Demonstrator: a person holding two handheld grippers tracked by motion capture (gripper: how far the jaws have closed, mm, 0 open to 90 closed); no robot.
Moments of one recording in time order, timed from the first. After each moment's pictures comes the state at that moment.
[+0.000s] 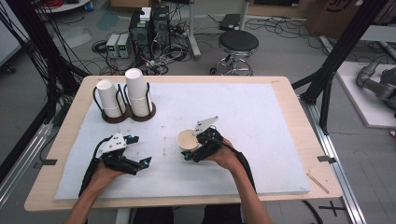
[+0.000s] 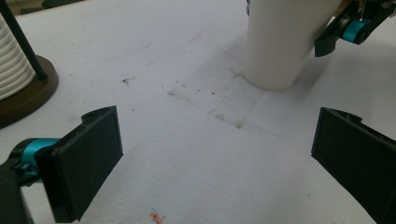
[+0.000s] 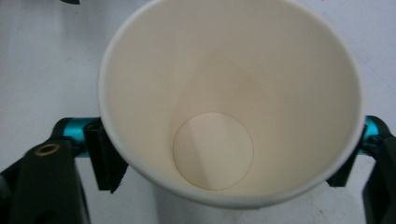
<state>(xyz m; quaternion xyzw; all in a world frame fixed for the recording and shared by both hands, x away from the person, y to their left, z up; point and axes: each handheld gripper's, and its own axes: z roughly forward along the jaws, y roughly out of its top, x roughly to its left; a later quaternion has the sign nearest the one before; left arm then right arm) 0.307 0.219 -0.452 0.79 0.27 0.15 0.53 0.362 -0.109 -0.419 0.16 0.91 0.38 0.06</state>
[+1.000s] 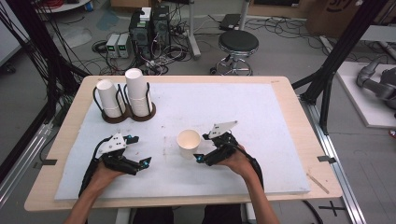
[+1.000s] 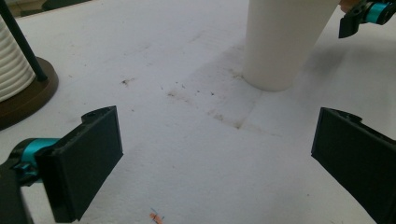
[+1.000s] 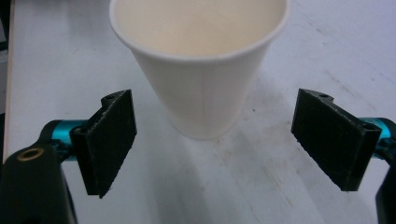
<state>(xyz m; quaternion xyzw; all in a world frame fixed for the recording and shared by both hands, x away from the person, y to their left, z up) 0.306 0.219 -0.452 0.79 0.27 0.15 0.53 0.347 -0.155 -0.421 0.19 0.88 0.42 0.06</state>
